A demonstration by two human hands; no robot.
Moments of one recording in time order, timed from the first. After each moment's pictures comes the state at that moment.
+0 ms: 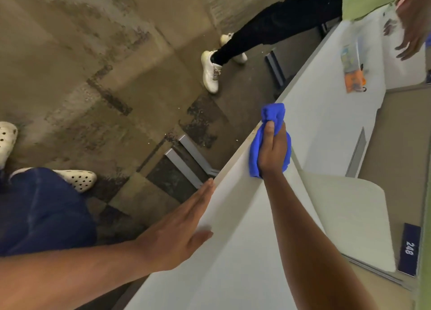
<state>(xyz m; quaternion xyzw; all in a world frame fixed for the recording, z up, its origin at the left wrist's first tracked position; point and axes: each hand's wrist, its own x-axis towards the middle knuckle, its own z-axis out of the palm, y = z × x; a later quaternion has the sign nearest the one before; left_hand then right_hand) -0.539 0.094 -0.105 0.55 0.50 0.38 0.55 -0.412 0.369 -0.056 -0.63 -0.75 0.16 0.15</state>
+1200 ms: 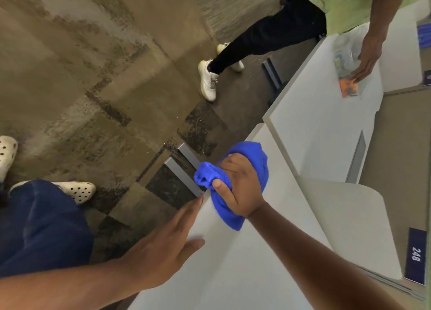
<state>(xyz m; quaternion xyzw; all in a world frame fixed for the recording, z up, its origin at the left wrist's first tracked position) -0.544 0.090 -0.095 0.52 0.53 0.34 0.58 -0.412 0.306 -0.050 -0.28 -0.95 0.16 -0.03</state>
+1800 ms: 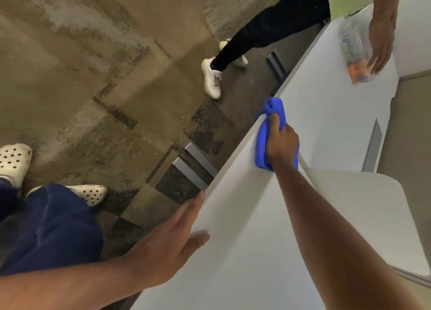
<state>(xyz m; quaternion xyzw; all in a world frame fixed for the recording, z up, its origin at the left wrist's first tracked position) -0.538 0.091 -0.098 0.49 0.54 0.32 0.61 -0.399 0.405 -0.050 -0.72 -0.69 0.08 0.07</state>
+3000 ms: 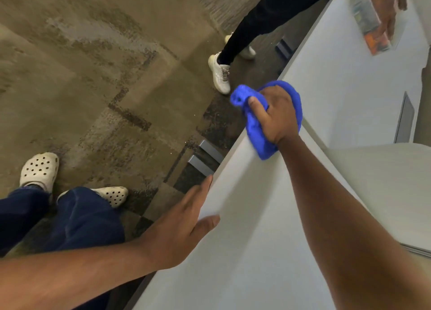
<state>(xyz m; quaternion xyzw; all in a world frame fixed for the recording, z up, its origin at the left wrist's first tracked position) -0.537 0.090 -0.109 0.51 0.54 0.32 0.59 -0.418 0.395 -0.046 -0.46 -0.88 0.10 0.06</state>
